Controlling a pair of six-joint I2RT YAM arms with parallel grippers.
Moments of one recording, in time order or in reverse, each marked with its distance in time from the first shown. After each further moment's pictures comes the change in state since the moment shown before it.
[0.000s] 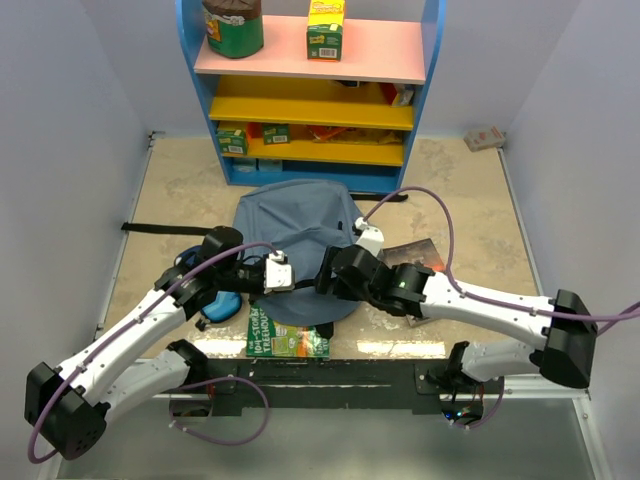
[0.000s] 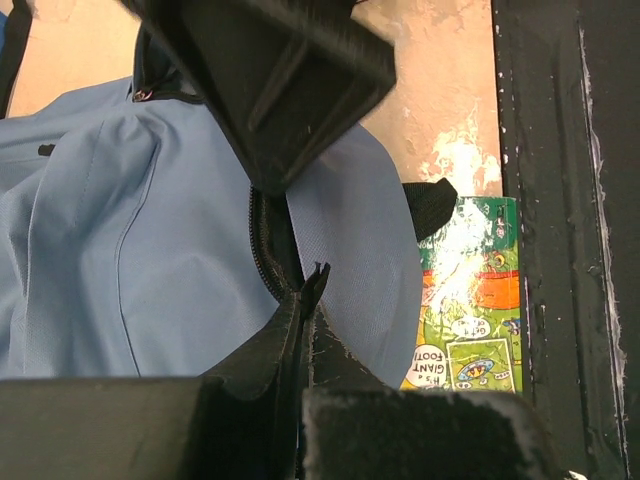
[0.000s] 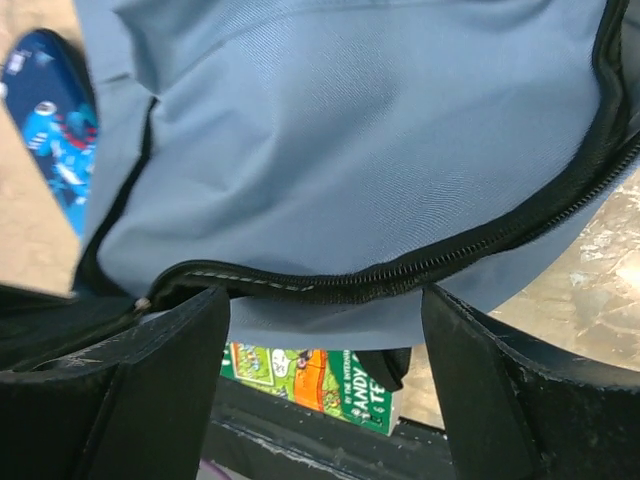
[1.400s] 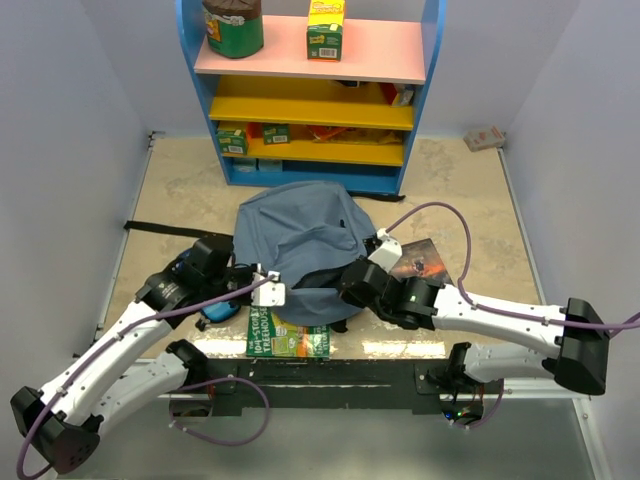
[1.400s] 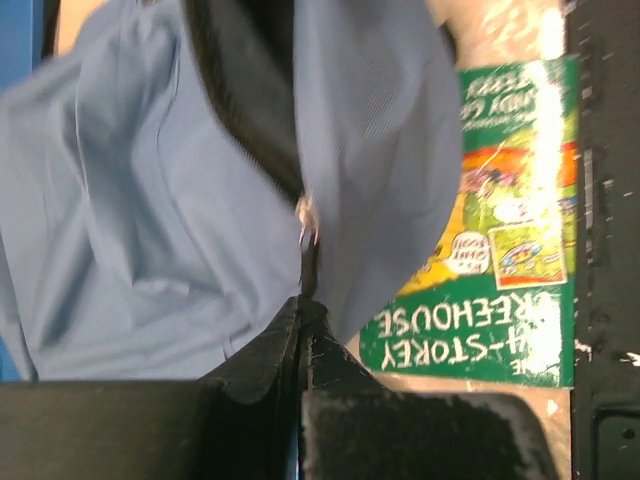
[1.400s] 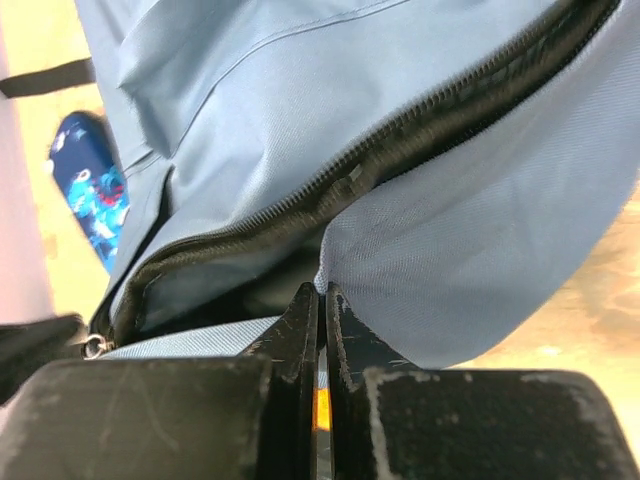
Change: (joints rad) left arm -0.014 -0.110 0.072 -0.293 -0.208 0.262; right arm 0.037 -0.077 -0.125 0.047 0.134 0.187
